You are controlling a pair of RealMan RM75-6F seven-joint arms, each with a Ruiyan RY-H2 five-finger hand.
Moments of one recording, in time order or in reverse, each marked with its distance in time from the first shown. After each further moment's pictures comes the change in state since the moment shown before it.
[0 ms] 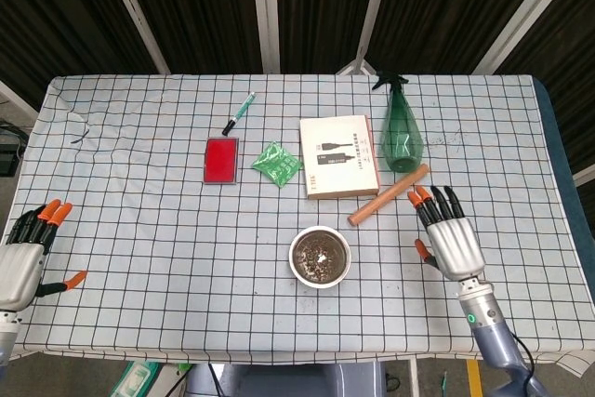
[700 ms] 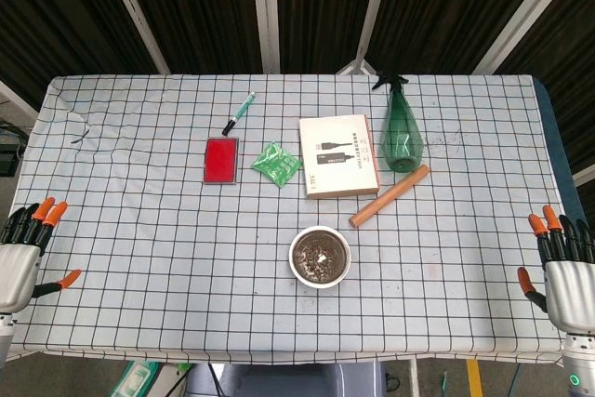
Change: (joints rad) left arm 0.014 -0.024 -0.004 0.053 0.041 0.066 0.066; right arm -0.262 0.224 -0.069 -0.026 -0.014 0.300 0.151
